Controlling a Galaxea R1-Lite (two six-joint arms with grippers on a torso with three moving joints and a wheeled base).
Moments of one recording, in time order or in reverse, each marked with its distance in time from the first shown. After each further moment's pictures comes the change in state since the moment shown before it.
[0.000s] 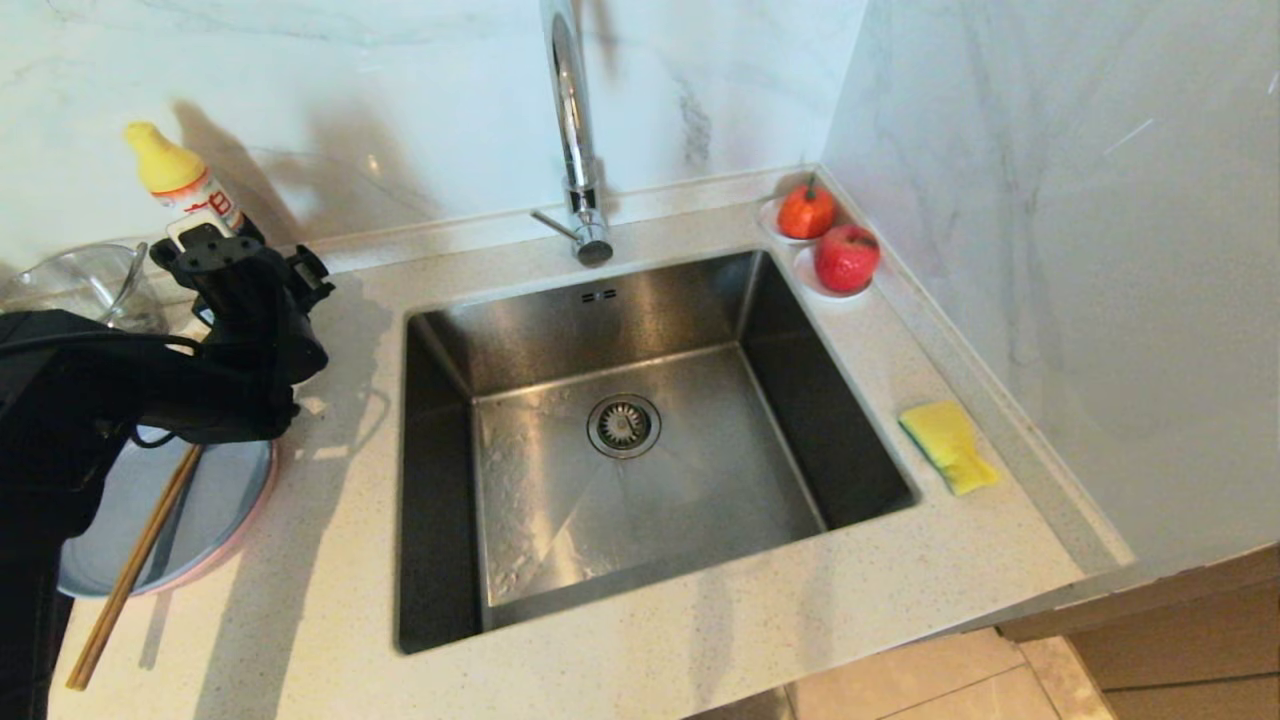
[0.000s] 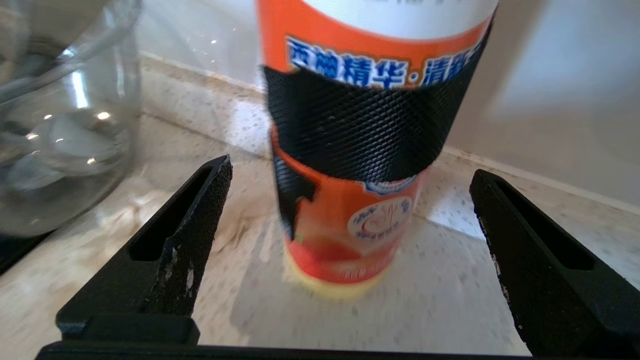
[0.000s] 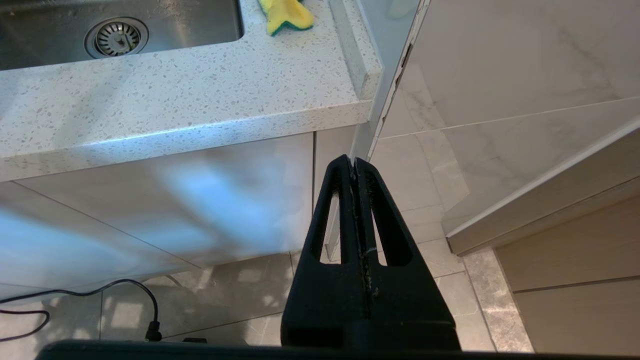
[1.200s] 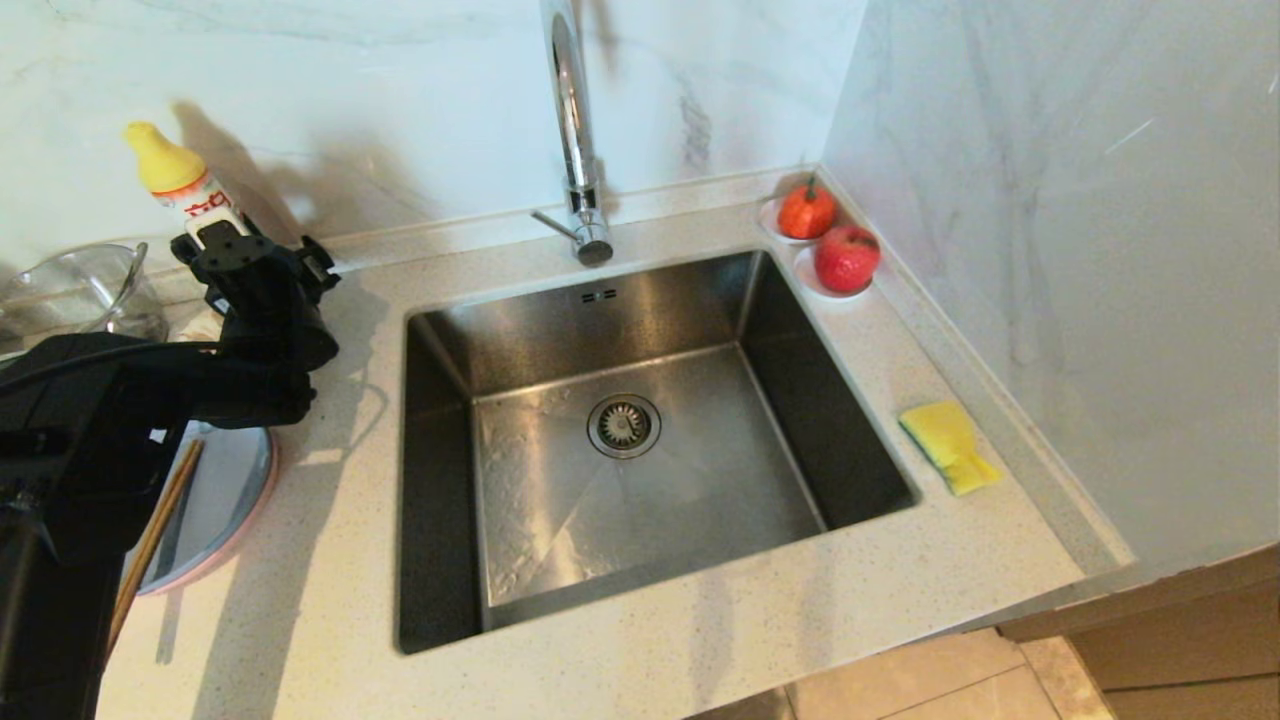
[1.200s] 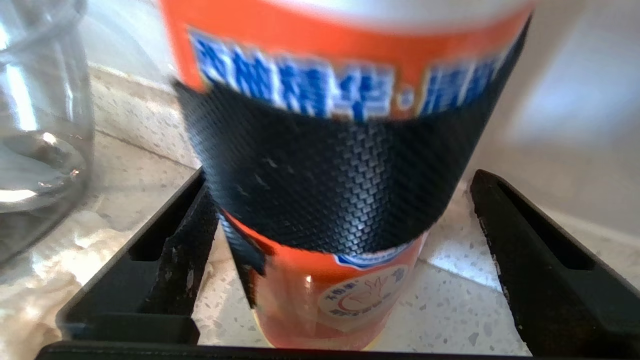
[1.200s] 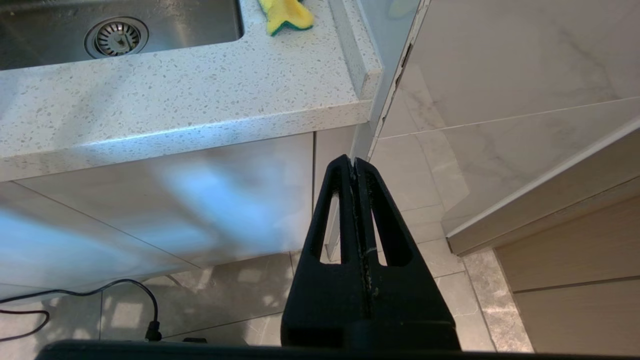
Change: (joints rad) left arm 0.015 0.146 -0.267 0.066 -0.010 0.025; right arm 0.000 0.000 -0.001 0.000 0.000 0.000
